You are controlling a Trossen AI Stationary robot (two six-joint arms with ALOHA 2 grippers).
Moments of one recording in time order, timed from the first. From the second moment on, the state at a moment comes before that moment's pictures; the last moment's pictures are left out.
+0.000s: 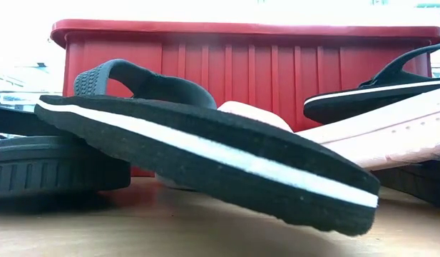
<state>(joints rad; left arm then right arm) -0.25 1.30 1.67 -0.88 -0.44 -0.01 1.05 1.01 0.59 -0.36 0.58 1.23</state>
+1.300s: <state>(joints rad) -0.25 1.30 1.67 -0.87 -0.44 -0.03 0.96 1.01 0.22 0.34 0.57 1.12</state>
